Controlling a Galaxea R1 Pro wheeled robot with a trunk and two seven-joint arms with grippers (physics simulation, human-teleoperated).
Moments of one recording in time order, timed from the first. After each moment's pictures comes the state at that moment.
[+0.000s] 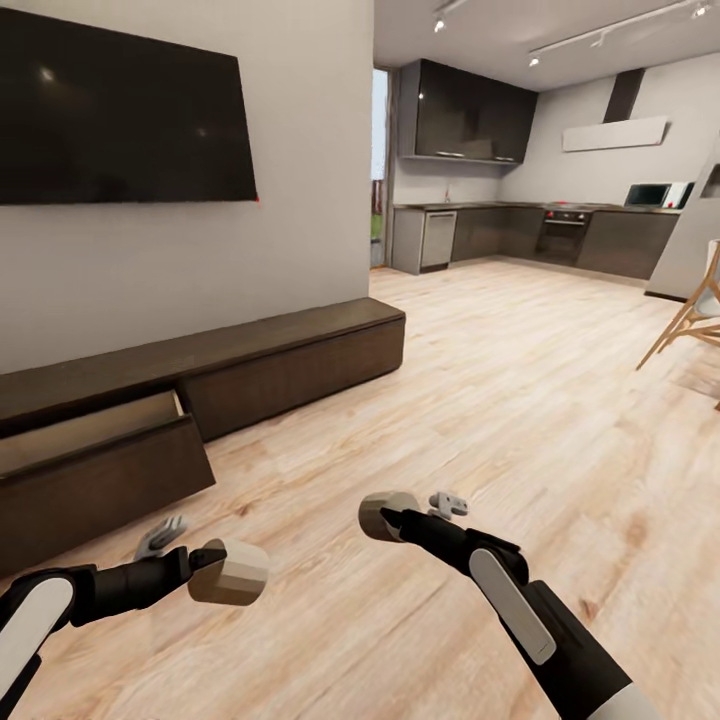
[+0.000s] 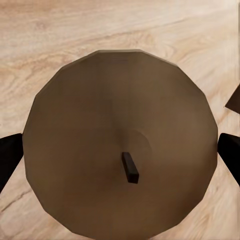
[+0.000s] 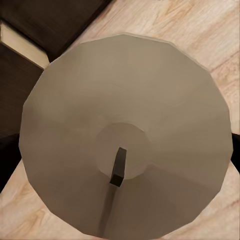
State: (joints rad) left arm -0.22 0.41 0.02 -1.49 1.15 0.99 0.08; right arm -0.46 -0.11 0.42 -1.27 -0.92 0.52 -0.19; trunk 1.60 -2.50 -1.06
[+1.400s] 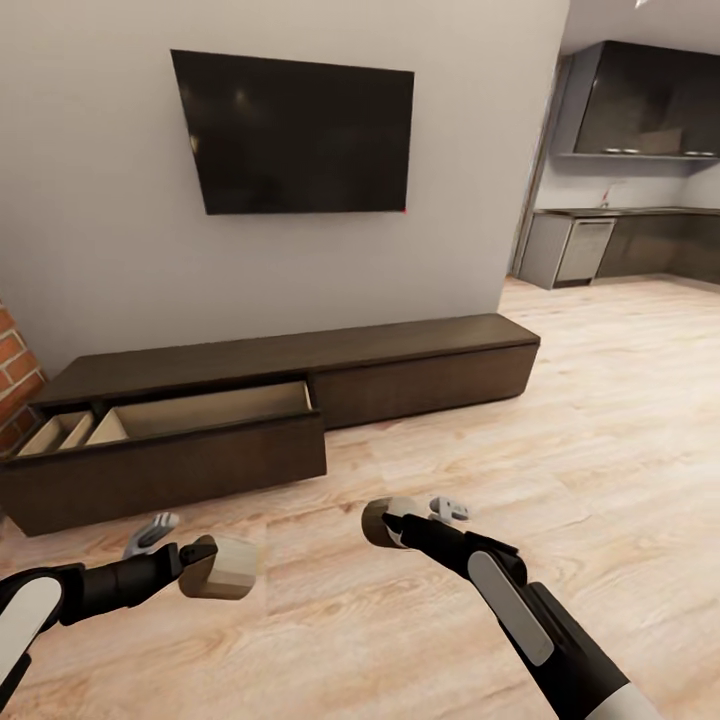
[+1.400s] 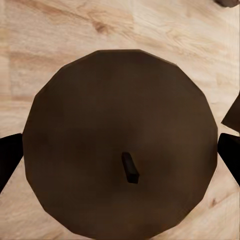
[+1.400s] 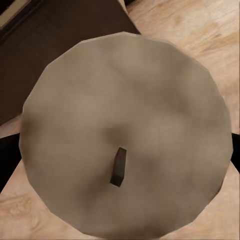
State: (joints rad) left arm -0.22 0.41 0.07 -1.49 1.14 1.00 0.08; right arm -0.46 -0.11 0.43 -1.24 -0.92 0.52 -0.21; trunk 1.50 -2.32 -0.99
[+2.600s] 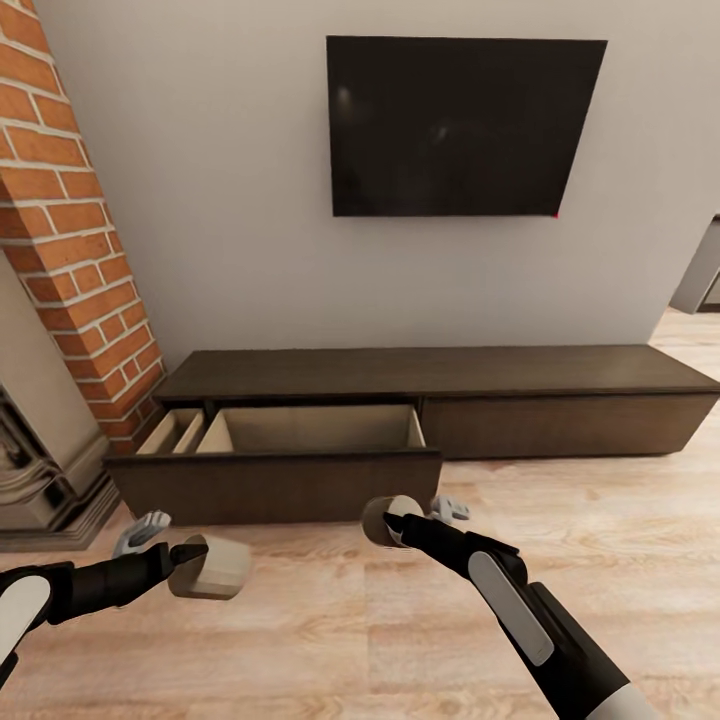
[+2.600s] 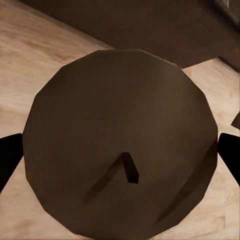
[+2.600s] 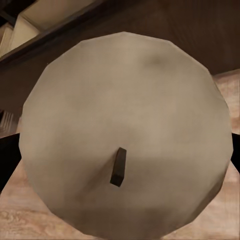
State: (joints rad) left arm -0.22 0.45 0.07 -1.48 1.15 1.00 0.08; right arm -0.46 -0.11 0.43 -1.24 -0.92 0.52 -0.21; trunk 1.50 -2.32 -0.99
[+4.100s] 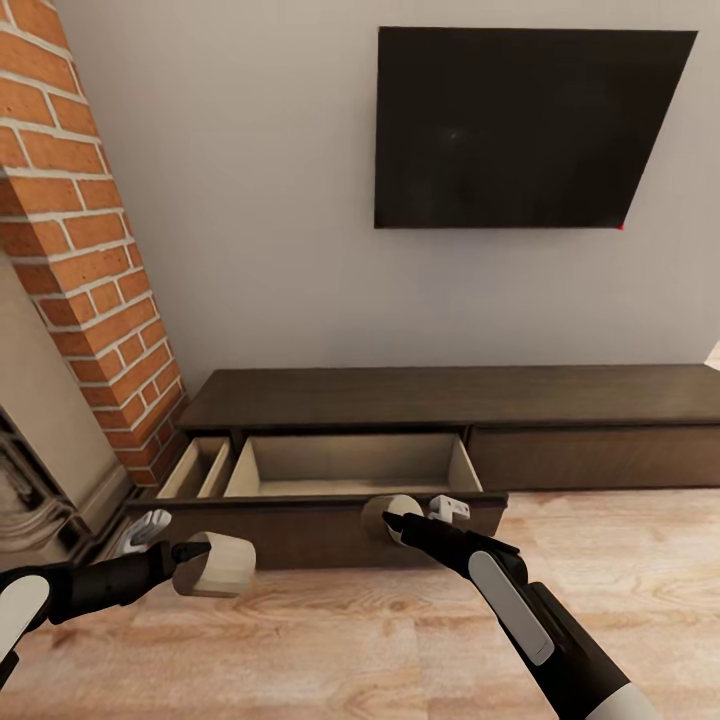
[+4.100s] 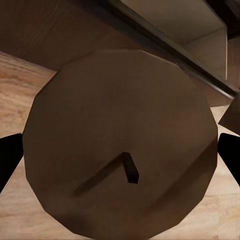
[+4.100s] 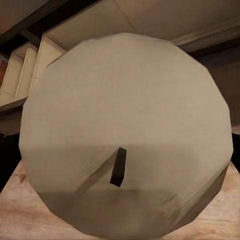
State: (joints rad) left arm -0.22 0.45 0.07 -1.48 1.19 1.00 0.08; right arm -0.46 -0.11 0.42 -1.24 -0.92 0.51 -0.20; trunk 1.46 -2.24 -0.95
